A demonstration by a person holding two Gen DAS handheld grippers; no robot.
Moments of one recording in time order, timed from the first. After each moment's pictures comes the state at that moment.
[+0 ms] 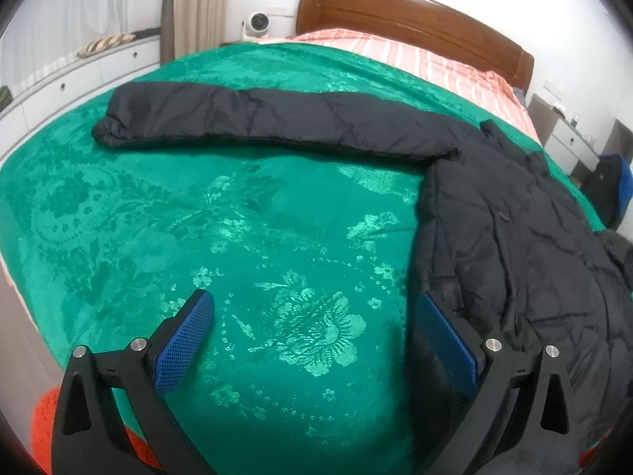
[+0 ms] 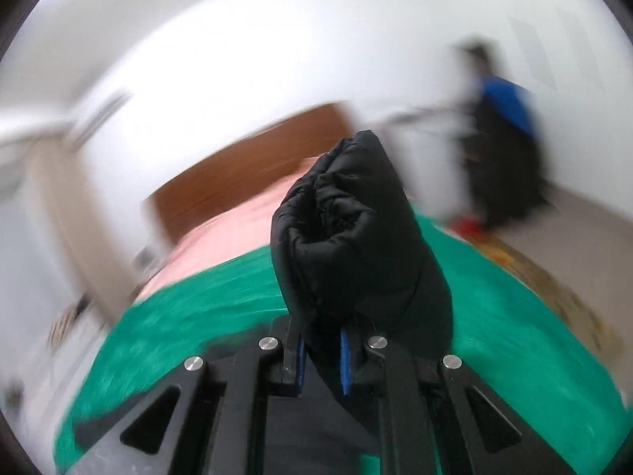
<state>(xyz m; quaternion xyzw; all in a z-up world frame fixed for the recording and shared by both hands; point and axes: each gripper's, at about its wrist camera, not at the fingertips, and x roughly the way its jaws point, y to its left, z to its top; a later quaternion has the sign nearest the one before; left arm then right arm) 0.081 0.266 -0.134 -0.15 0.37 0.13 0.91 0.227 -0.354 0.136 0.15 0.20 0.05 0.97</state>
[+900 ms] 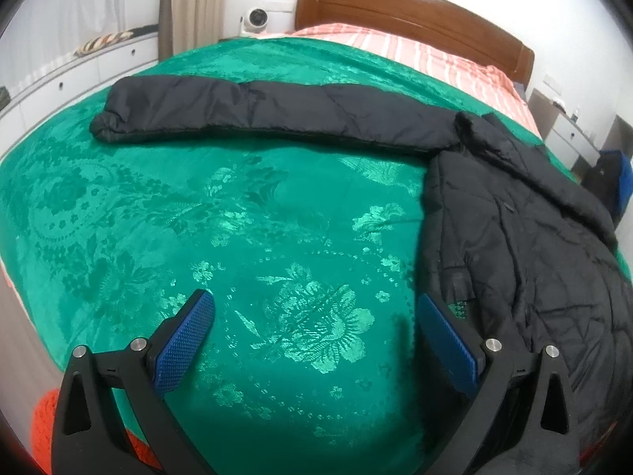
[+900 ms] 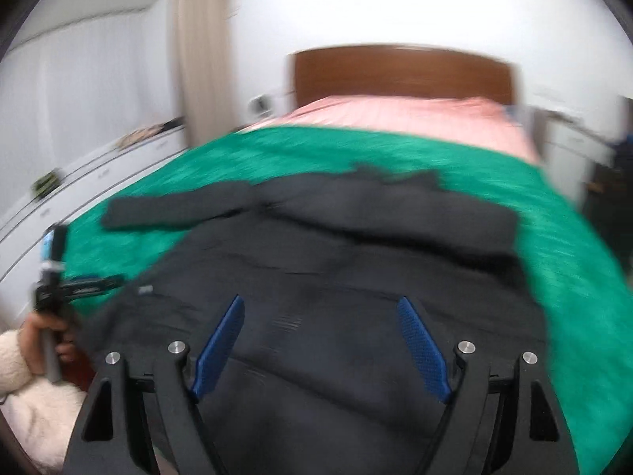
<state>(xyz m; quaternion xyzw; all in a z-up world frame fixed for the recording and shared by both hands) 0.083 0.267 -0.140 -0.14 0.38 0.13 0.90 0.111 -0.173 -0.035 -0.03 0.29 0.18 0.94</state>
